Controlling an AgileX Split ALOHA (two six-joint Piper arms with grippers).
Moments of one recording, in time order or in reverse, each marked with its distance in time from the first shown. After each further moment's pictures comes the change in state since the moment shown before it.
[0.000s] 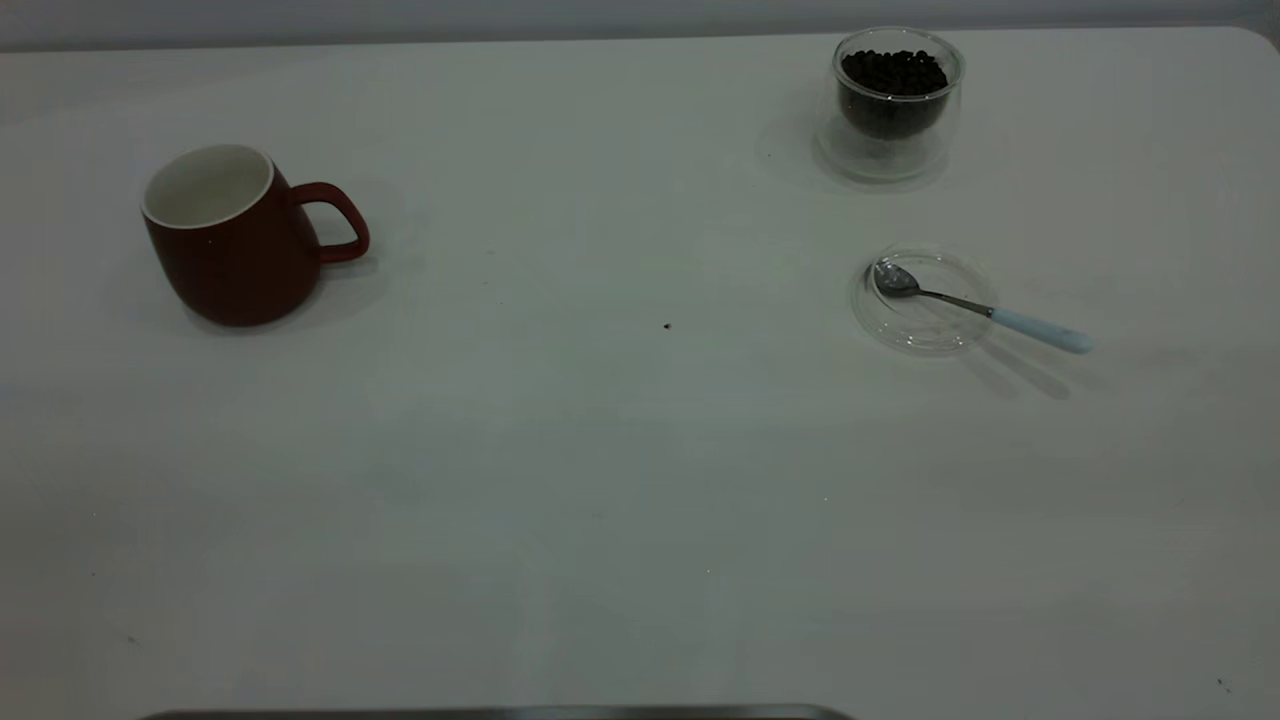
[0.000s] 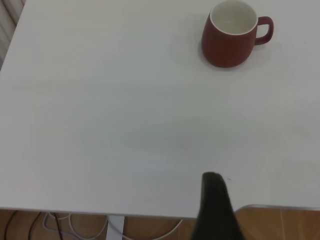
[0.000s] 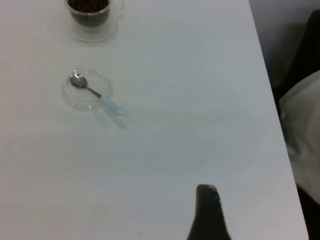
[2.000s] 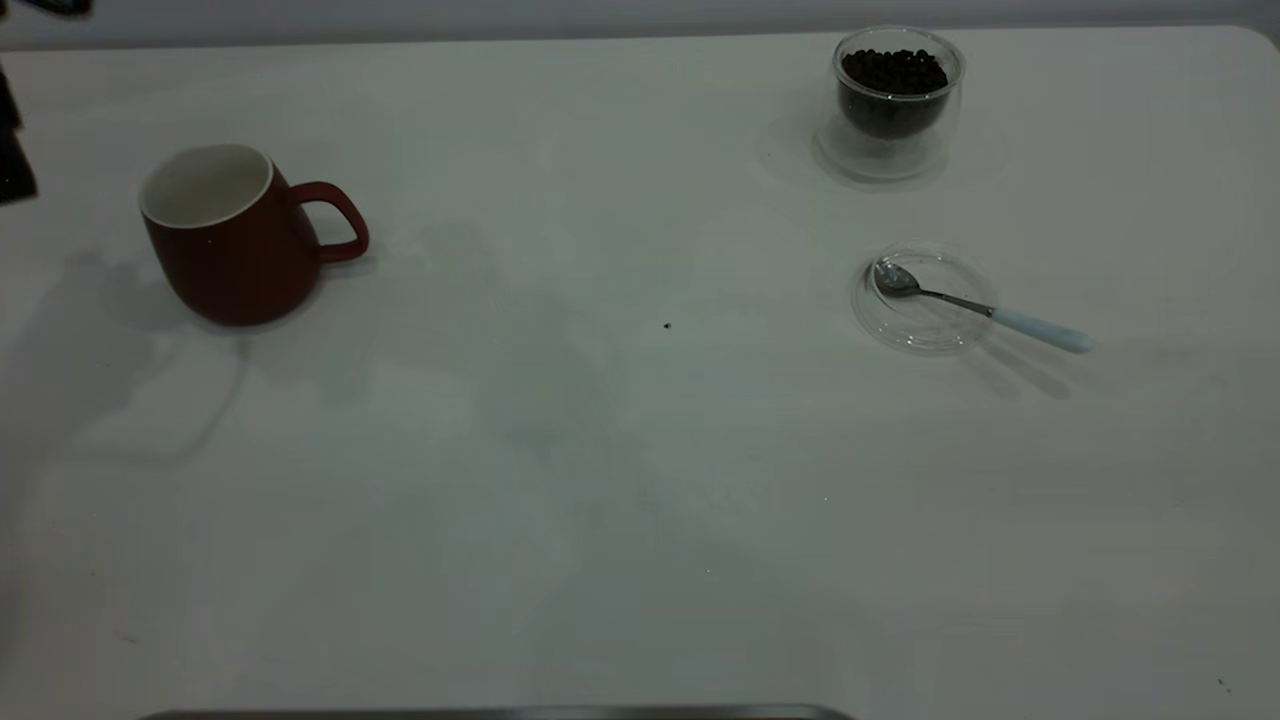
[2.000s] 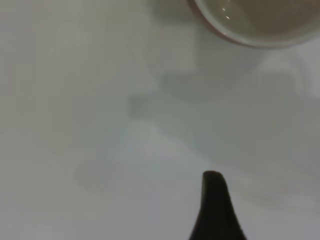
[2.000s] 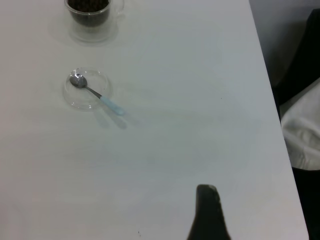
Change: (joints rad) left arm 0.000 2.077 -0.783 0.096 -0.566 1.093; right arm 0.000 0.000 0.000 0.000 0.000 0.000
